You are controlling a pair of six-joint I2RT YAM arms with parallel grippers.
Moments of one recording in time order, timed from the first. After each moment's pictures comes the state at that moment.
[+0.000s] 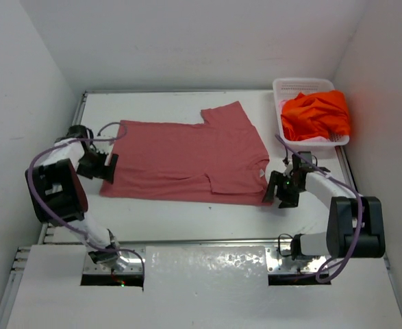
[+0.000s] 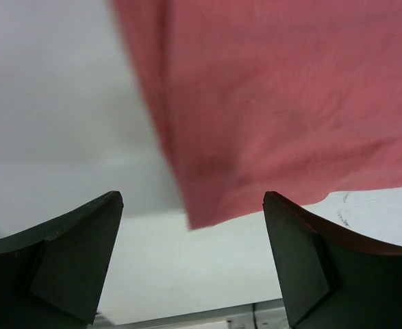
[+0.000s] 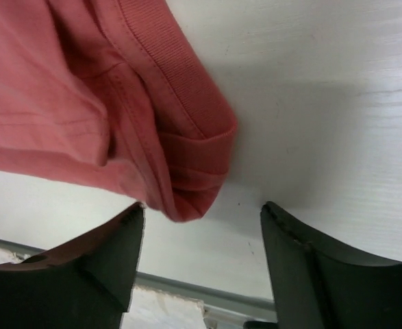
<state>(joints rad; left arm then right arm) 0.33 1.63 1.08 -0.80 0.15 0.52 -0.04 1.35 0.57 -0.56 -0.30 0.24</state>
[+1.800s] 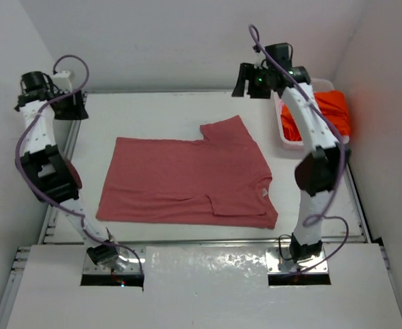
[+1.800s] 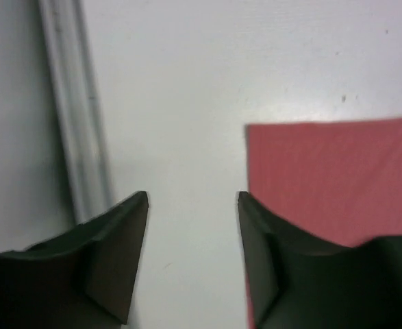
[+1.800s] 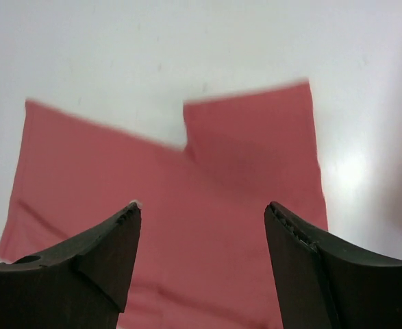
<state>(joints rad) 0.46 1.85 1.84 -0.86 0.41 0.38 0.21 1.91 2.05 -0.88 -0.23 0.23</state>
